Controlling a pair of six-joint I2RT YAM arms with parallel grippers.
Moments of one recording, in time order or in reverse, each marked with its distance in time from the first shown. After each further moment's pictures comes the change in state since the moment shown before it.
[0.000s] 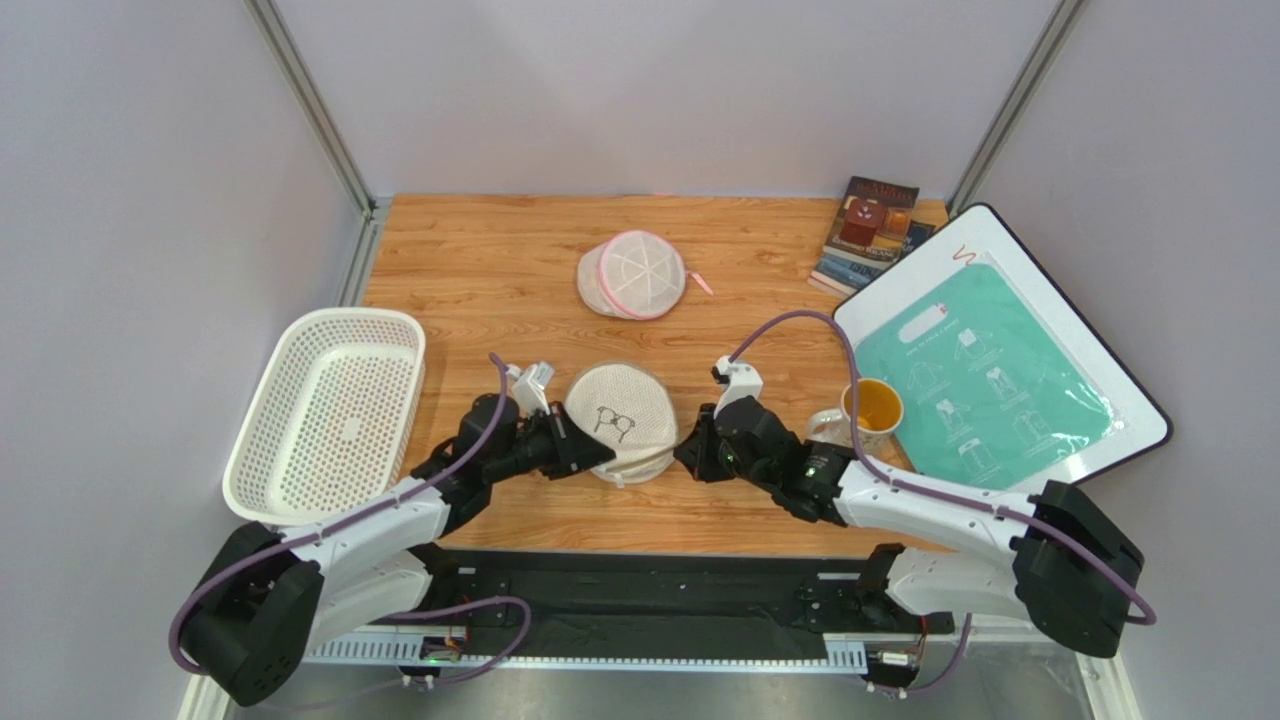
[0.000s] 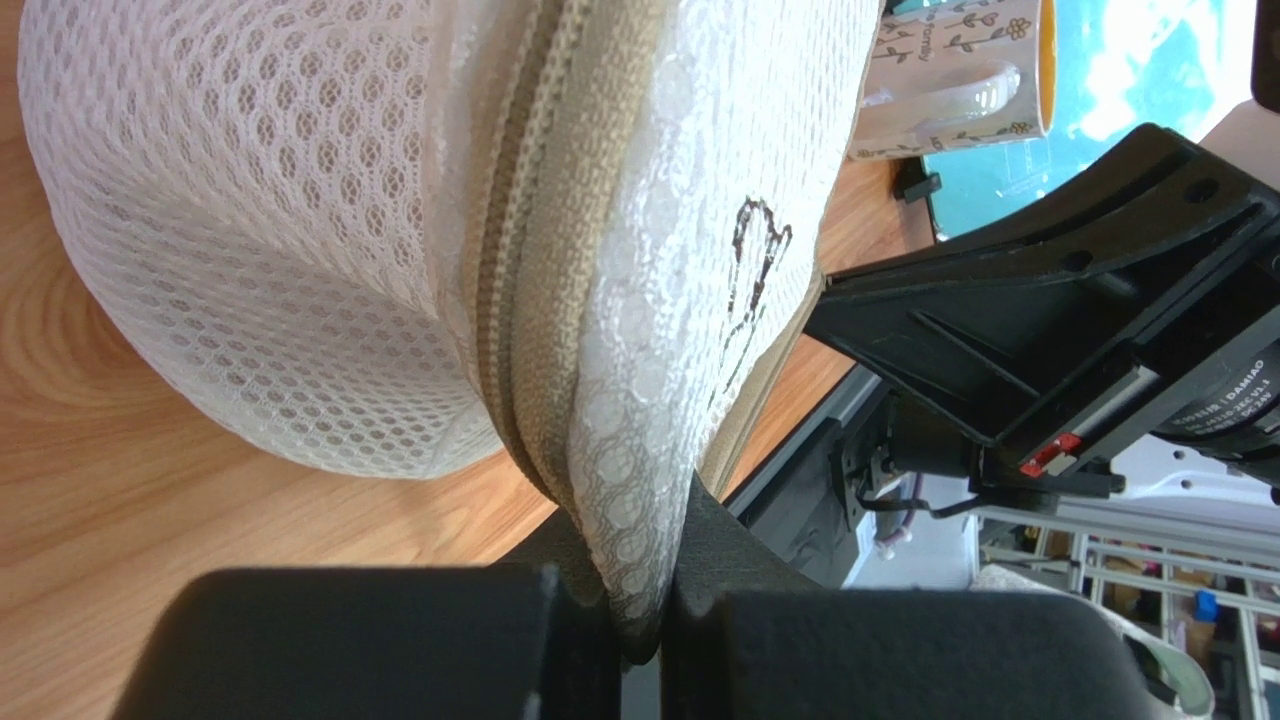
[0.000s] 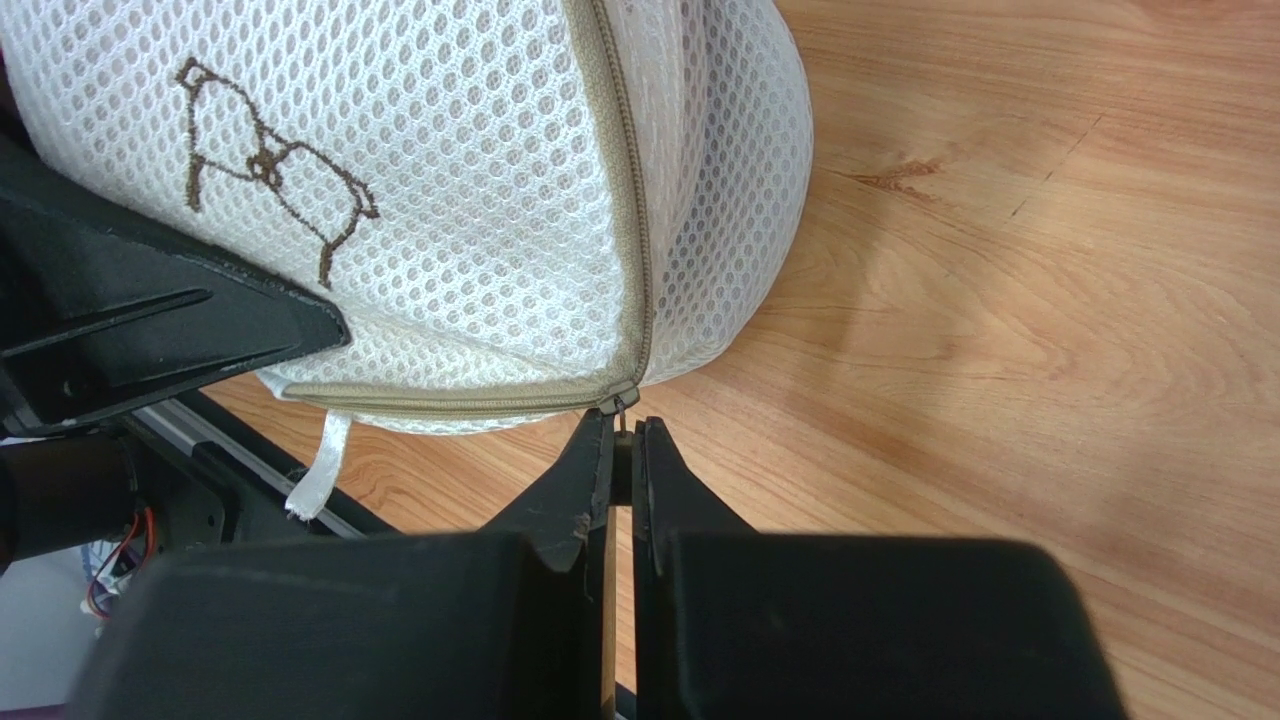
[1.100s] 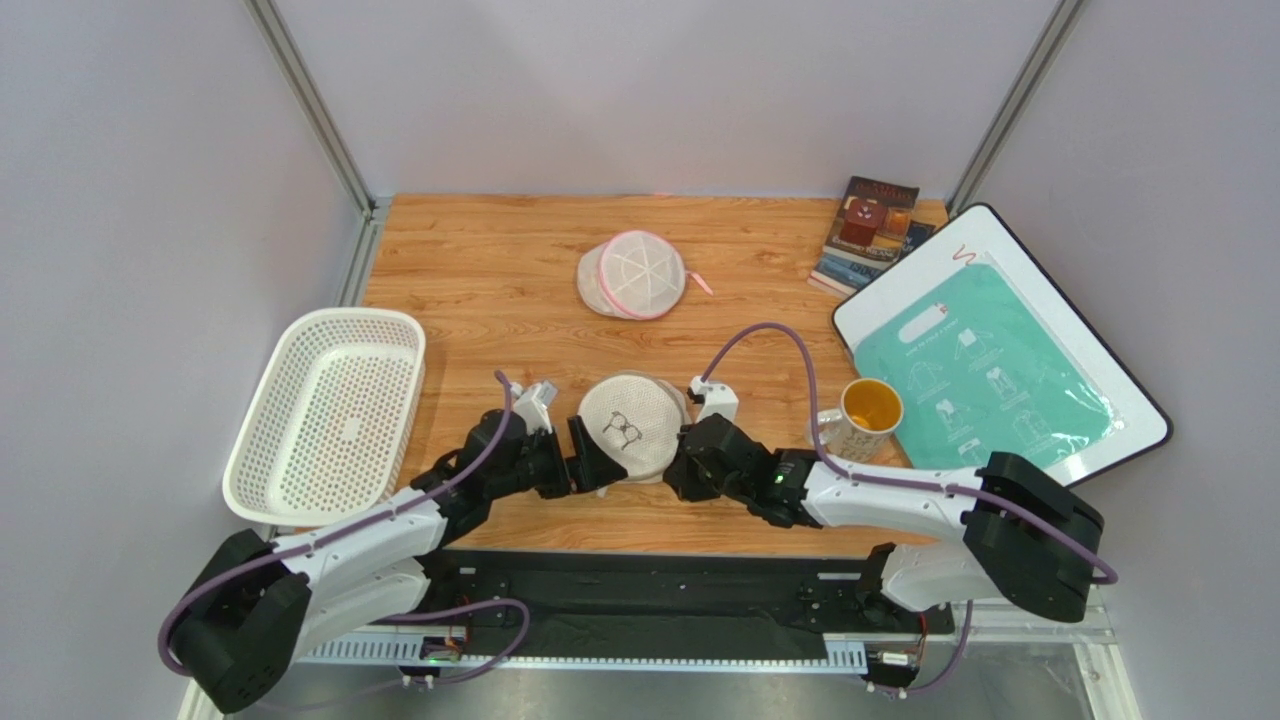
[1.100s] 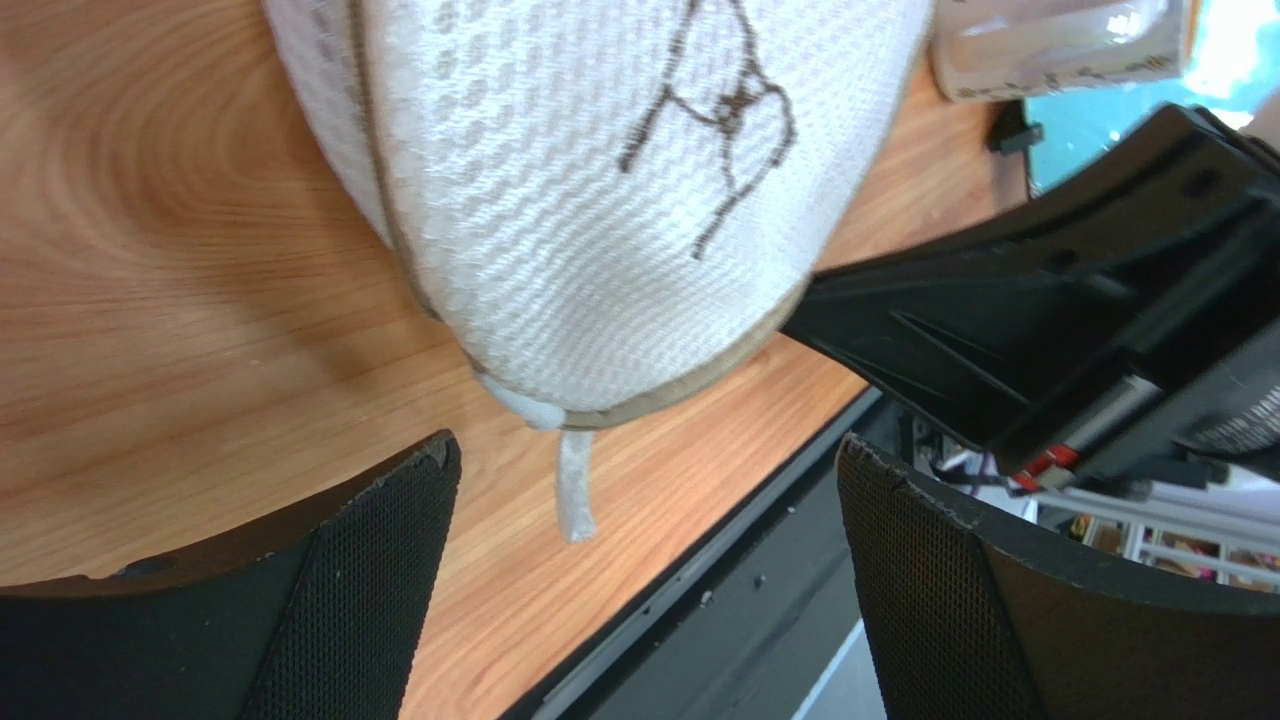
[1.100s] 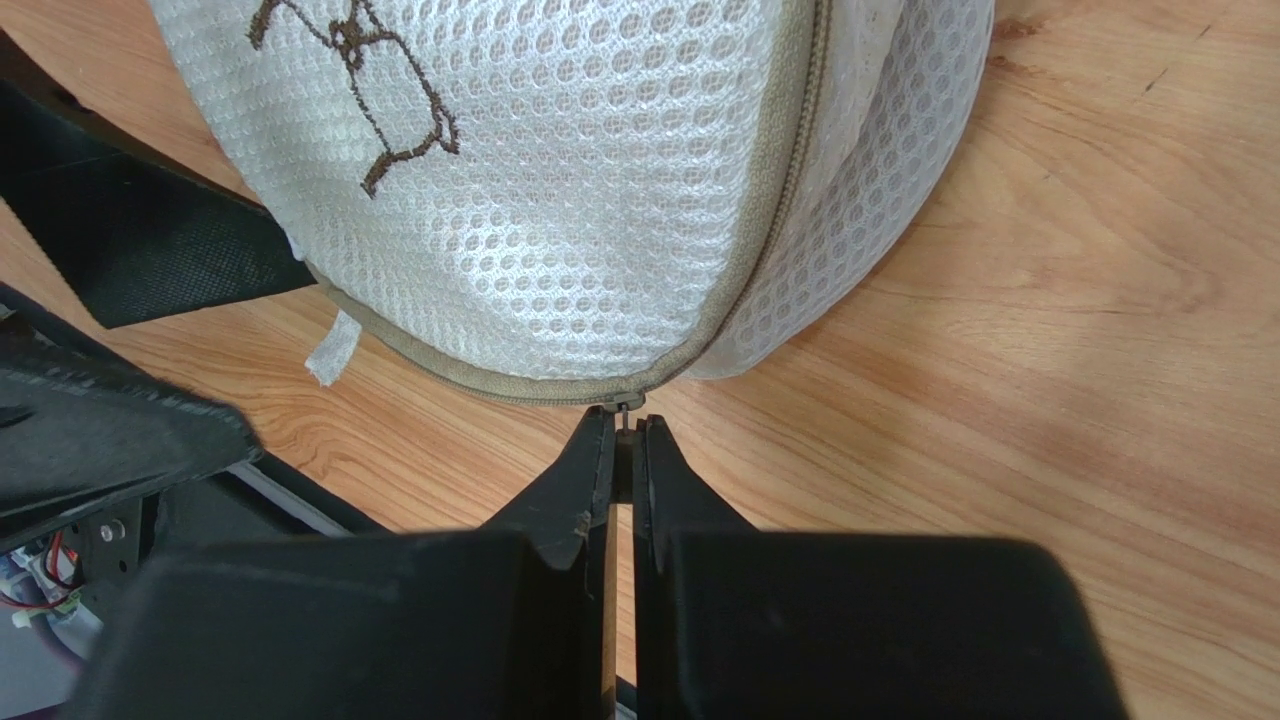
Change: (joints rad) left arm -0.069 -0.055 -0.031 -0.109 -0.061 0.013; right arm 0.096 0.147 0.013 0.013 0.021 0.066
